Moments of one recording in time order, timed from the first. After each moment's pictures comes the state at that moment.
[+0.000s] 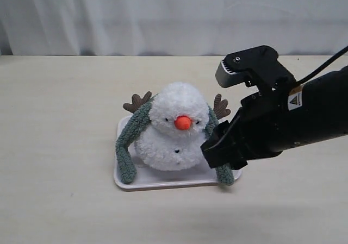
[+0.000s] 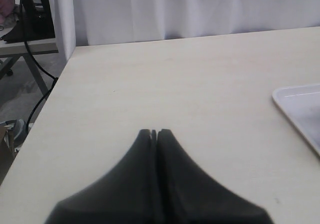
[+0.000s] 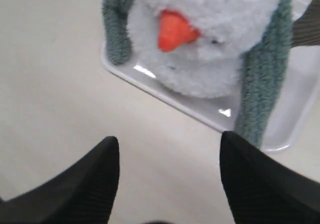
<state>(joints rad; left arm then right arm) -0.04 0.00 0.00 0.04 0.36 0.05 0.60 1.28 -0.85 0.25 0.65 -0.11</state>
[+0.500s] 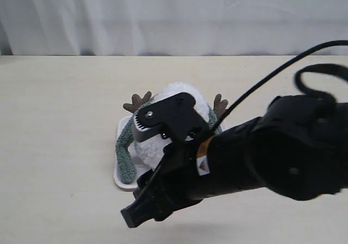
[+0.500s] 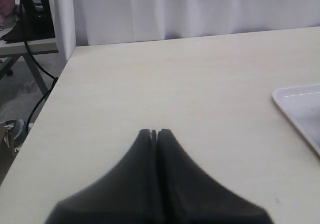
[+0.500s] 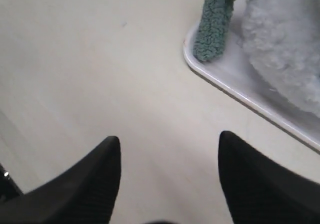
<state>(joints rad) -0.04 0.00 0.00 0.04 0.36 0.05 0.94 1.50 -0.87 0.08 0.42 0.22</state>
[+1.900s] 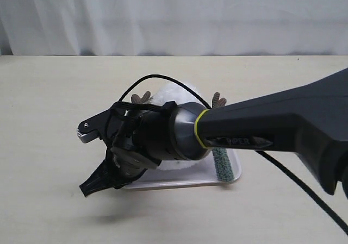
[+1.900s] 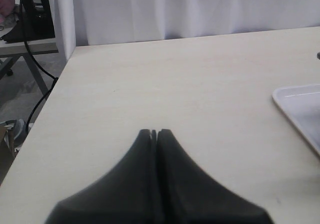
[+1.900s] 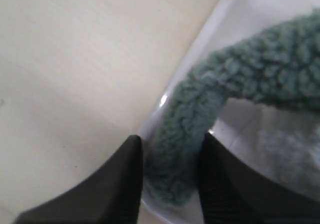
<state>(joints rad) -0.04 0.00 0.00 0.04 0.36 0.05 0.94 2.13 -1.38 -0.38 0.51 0.62</state>
